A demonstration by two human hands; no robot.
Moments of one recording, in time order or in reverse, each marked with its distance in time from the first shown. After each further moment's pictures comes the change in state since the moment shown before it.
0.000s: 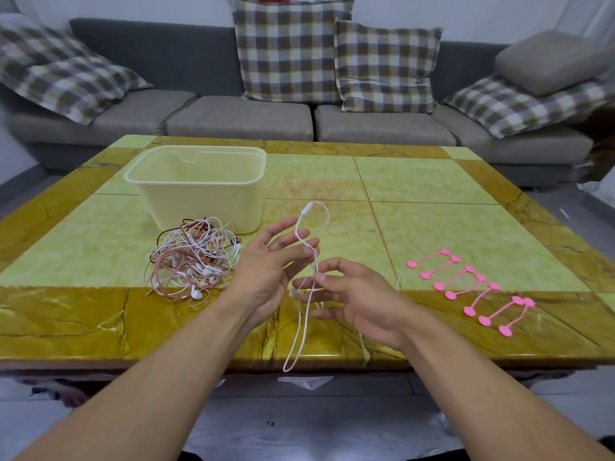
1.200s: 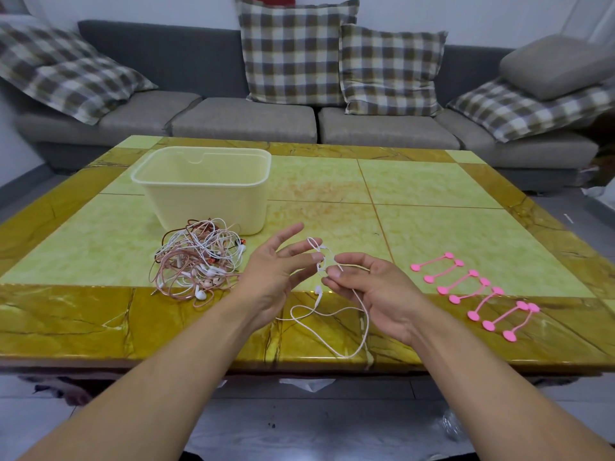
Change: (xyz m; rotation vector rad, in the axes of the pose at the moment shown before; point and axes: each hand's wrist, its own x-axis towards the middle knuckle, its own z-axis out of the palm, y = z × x) left_hand 0.000 -0.003 -0.006 0.159 -0.031 -0.039; right_hand -0.002 -0.010 -0.009 0.202 0.185 -0.078
